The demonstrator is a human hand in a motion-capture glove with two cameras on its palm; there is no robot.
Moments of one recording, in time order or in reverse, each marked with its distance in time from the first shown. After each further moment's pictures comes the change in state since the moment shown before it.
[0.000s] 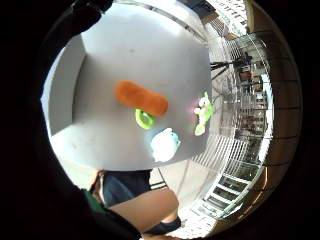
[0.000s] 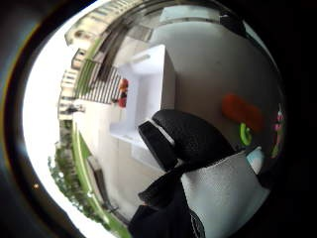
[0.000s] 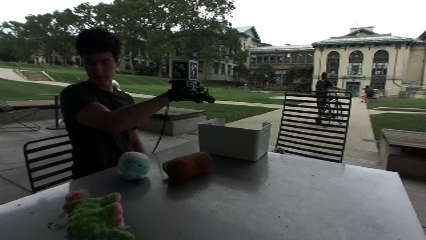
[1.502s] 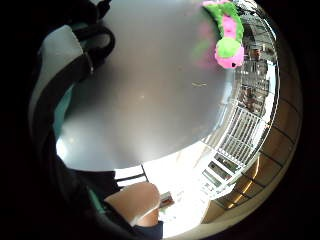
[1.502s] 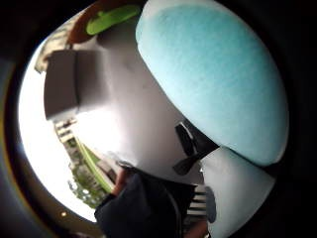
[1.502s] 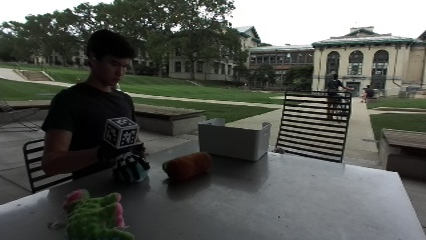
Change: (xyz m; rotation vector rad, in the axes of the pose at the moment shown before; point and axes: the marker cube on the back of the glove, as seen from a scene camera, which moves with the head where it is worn) arm 0.167 0.220 0.234 -0.317 -0.053 0.388
